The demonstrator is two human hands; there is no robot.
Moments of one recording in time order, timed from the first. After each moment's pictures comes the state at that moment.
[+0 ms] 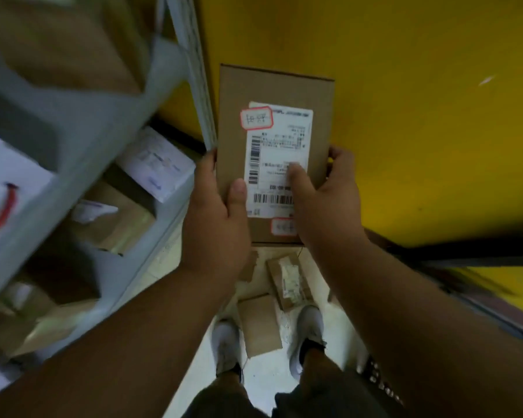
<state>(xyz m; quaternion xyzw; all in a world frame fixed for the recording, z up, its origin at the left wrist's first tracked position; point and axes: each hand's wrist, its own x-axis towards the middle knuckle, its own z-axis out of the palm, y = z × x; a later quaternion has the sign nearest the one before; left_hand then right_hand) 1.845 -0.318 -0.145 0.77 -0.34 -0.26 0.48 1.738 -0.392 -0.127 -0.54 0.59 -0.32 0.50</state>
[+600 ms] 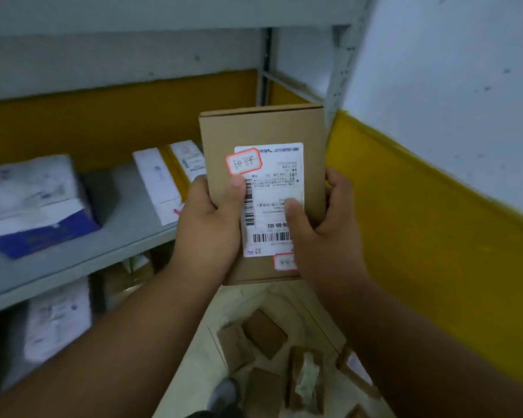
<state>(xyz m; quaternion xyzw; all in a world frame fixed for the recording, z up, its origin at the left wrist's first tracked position) 1.815 -0.123 0.083 0.75 -0.14 -0.08 0.64 1.723 -0.226 0.077 -0.76 0.25 -0.36 0.48</state>
